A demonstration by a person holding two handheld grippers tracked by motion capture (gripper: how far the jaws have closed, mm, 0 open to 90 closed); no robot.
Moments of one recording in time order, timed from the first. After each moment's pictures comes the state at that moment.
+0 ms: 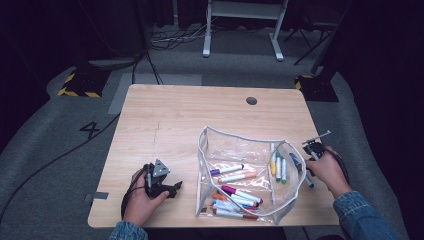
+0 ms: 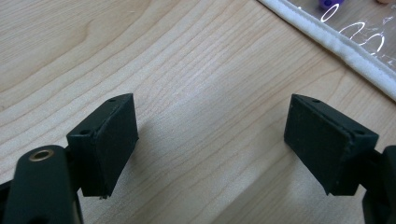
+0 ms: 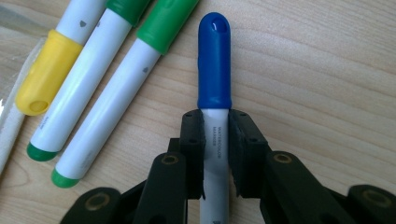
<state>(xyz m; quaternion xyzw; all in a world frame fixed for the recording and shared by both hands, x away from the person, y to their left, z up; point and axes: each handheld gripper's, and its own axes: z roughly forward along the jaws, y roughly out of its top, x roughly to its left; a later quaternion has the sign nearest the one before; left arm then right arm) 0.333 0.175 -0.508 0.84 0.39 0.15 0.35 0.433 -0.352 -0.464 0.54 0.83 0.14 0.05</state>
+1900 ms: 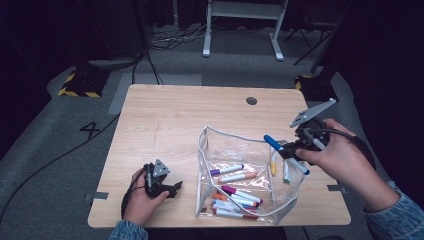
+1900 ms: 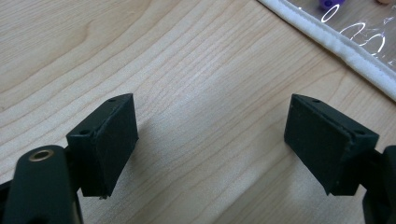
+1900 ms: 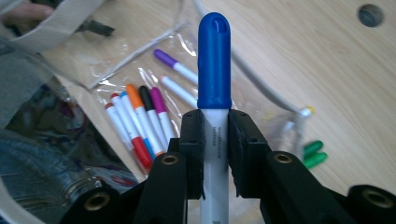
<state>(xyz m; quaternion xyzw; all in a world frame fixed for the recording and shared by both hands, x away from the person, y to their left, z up) 0.334 0.175 -0.508 0.84 0.40 0.15 0.35 0.344 -0.223 -0.248 0.31 0.92 0.23 0.08</state>
